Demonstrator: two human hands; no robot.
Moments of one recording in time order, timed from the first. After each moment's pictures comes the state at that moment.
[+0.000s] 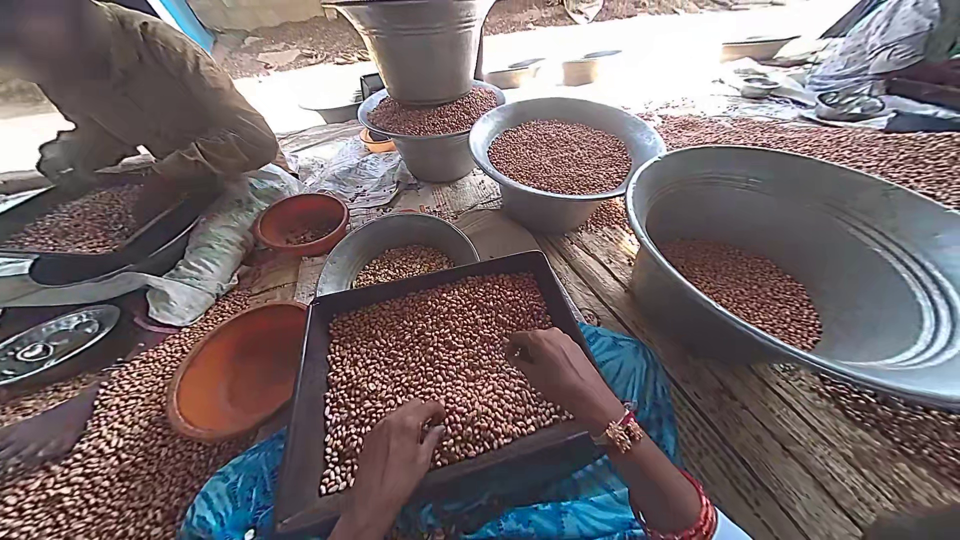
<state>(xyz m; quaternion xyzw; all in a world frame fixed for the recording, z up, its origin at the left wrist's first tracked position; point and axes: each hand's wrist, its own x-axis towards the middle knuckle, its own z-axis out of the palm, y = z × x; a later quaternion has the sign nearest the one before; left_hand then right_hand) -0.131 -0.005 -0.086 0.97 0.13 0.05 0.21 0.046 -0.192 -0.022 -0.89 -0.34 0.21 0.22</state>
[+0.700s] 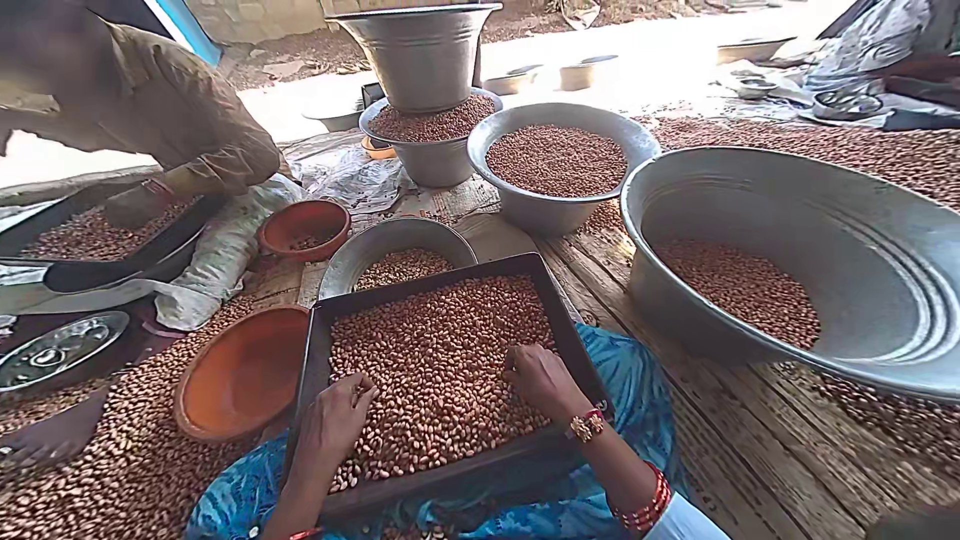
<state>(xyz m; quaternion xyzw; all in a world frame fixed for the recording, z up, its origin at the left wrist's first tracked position) -0.127 0.076 -0.085 0.94 0.30 0.04 0.17 0.048 -0.180 -0.073 -0.90 -0.30 0.27 0.14</state>
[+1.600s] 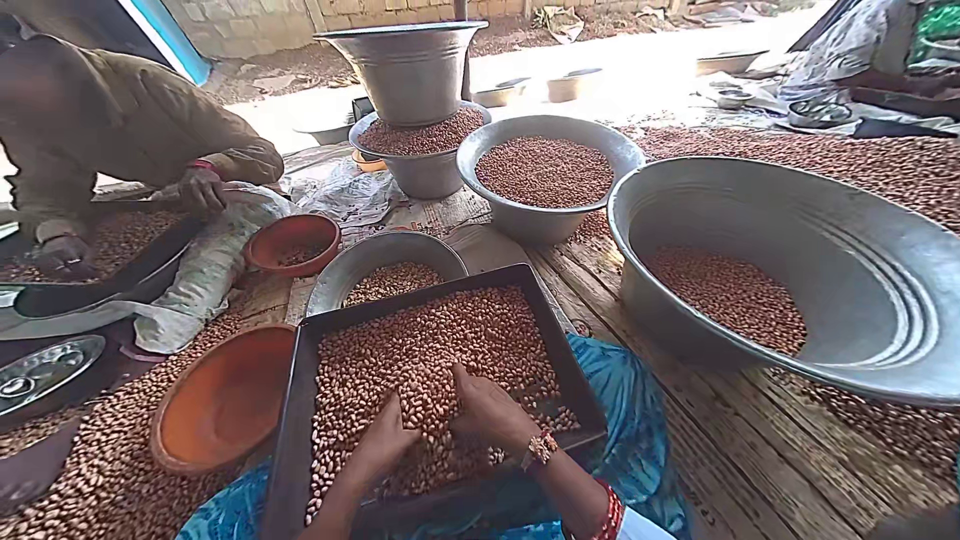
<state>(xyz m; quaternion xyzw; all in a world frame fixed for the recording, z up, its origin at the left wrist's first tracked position) -0.096 0.025 -0.078 0.84 0.30 -0.14 0.42 0.015 -0.136 -0.061 -0.83 -0.36 0.36 0.24</state>
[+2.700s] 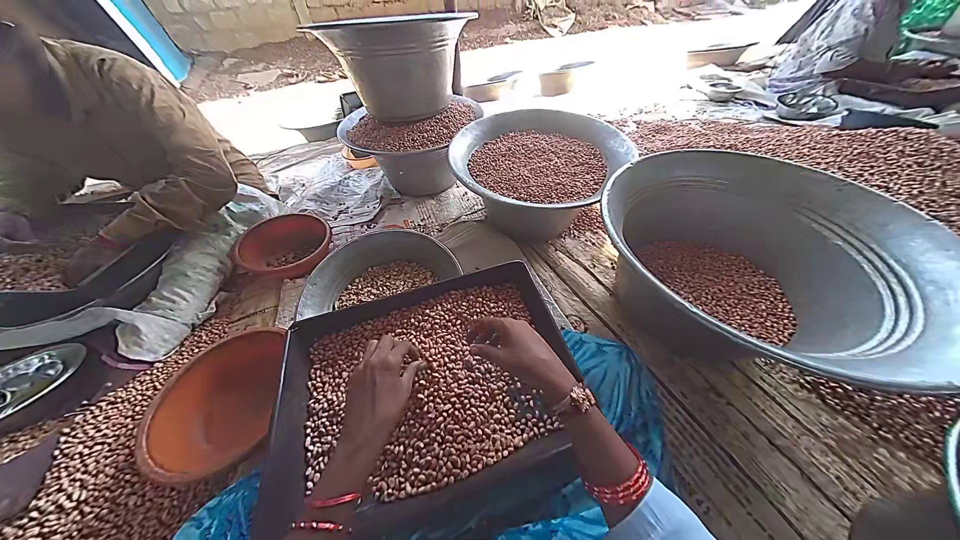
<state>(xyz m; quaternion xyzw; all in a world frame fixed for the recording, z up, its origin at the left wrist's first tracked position) -0.048 0.029 -0.058 0.97 0.16 0.11 0.14 0.084 -0.169 -0.042 -0.81 -0.35 0.25 0.40</state>
